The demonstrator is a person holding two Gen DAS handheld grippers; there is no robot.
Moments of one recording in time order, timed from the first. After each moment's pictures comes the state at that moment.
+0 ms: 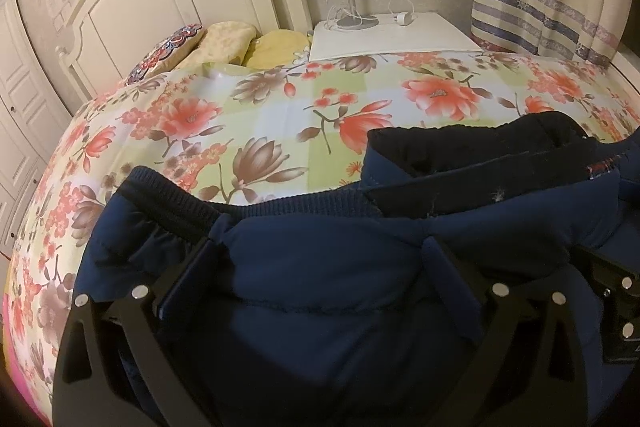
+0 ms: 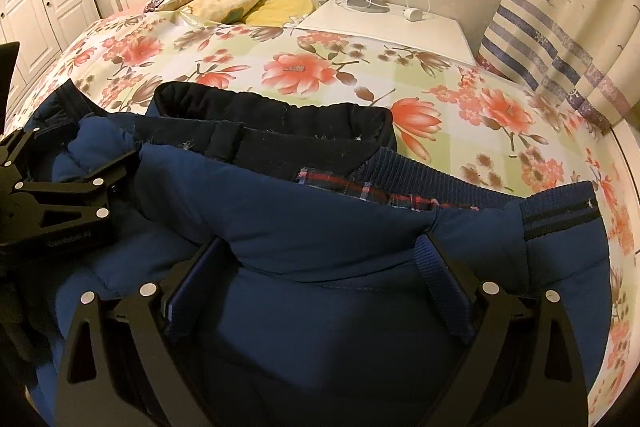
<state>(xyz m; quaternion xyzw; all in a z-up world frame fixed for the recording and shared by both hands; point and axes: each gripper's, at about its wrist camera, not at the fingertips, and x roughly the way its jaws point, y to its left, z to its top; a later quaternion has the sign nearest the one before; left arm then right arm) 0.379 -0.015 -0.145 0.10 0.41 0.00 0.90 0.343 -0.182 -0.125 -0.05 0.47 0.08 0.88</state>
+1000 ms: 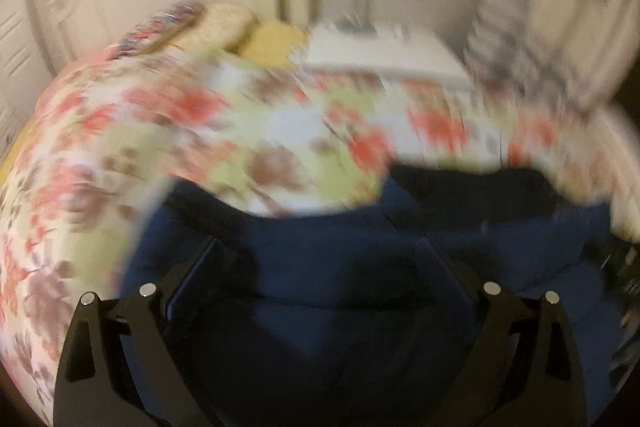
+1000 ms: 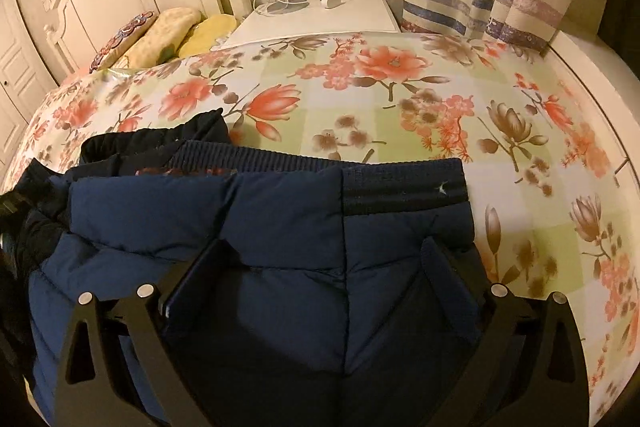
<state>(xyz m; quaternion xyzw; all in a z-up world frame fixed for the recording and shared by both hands) 0.376 0.037 -0.102 -0.01 0.41 -0.02 0.91 0.334 -0.289 -0.126 0.06 0.47 0.00 0.88</state>
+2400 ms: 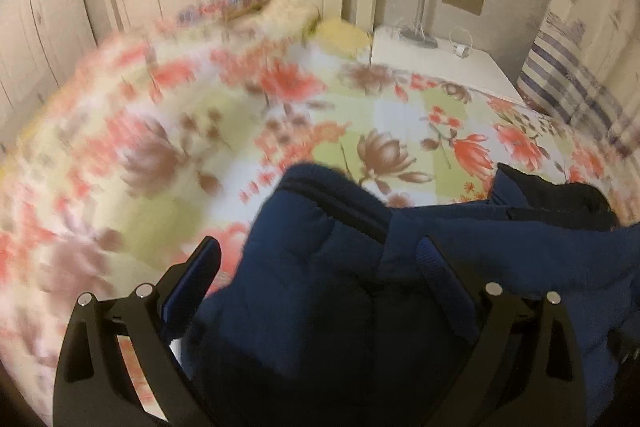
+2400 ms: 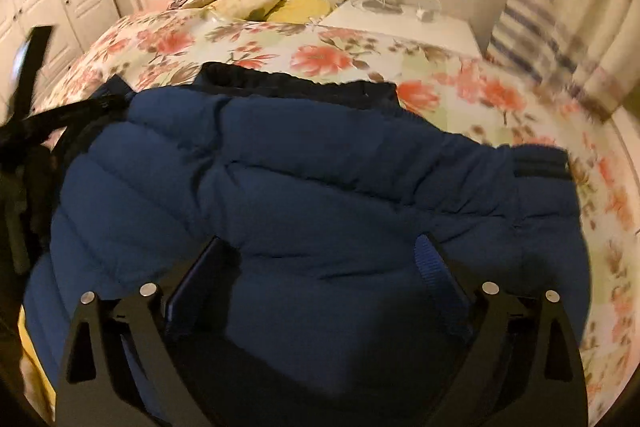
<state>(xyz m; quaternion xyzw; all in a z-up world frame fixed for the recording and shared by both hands) 0.366 0.087 -0.122 -0.01 0.40 0.04 0.91 0.295 -0.192 -0.113 -0.03 0.47 0.11 0.87</state>
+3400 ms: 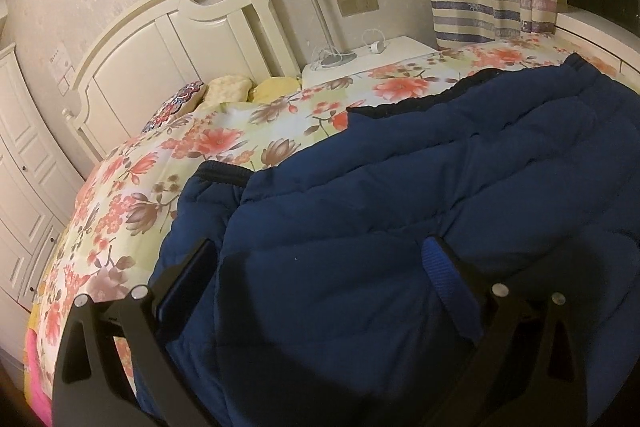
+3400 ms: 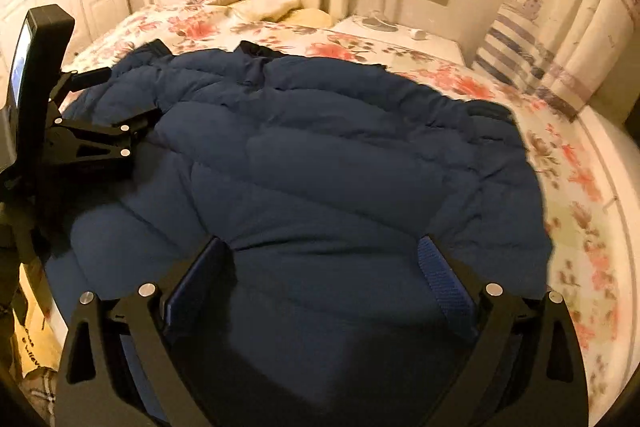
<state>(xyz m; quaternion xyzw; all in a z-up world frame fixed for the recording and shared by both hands) 0.274 -0.011 -0.137 0.18 0.32 -0.02 0.93 0.194 -0.193 -0.098 -0.08 0.43 0.10 0.89</state>
